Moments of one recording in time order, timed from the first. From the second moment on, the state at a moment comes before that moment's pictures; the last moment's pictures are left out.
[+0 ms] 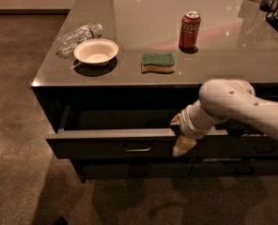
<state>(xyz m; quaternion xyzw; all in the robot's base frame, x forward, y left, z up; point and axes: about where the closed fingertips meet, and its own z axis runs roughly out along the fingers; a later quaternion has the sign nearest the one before) 0.548 -0.147 0.655 -0.70 0.68 0.03 0.20</state>
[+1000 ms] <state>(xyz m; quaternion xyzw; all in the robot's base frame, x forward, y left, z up) 0.451 -0.158 0.672 -0.71 0.68 0.06 0.20</state>
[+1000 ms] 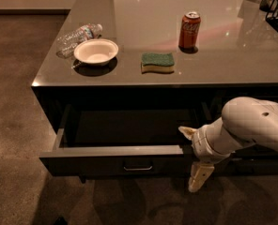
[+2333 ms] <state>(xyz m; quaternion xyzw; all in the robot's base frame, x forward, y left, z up) 0.439 -0.148 0.623 -0.69 0.70 0.16 0.09</state>
